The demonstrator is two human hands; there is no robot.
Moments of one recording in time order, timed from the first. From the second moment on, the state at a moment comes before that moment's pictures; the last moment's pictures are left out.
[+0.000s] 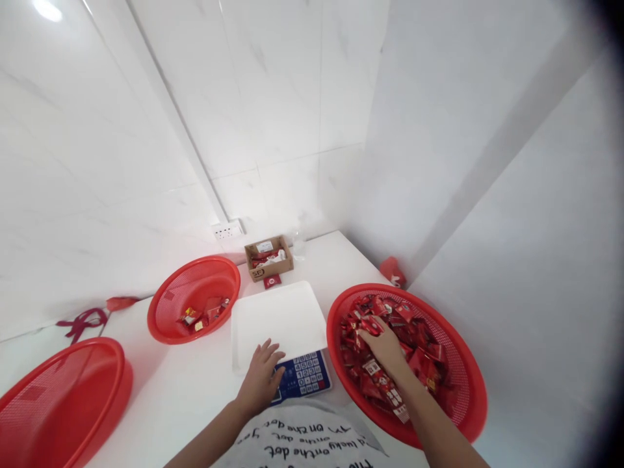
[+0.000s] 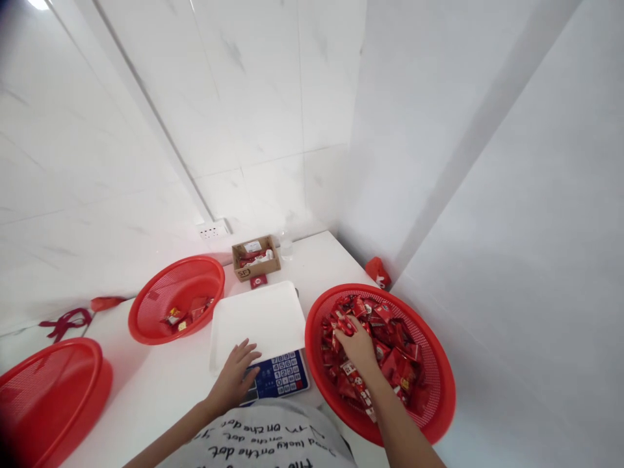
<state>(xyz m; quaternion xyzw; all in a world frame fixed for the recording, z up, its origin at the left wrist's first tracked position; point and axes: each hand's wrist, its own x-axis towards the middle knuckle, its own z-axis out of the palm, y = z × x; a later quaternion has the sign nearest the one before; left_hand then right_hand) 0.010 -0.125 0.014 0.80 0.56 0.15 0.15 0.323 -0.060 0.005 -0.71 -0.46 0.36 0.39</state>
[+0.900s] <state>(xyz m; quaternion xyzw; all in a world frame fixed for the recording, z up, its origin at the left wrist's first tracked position) -0.011 -0.118 -0.003 0.76 0.62 0.13 0.17 0.187 -0.049 0.015 -0.52 -0.41 0.67 0.33</state>
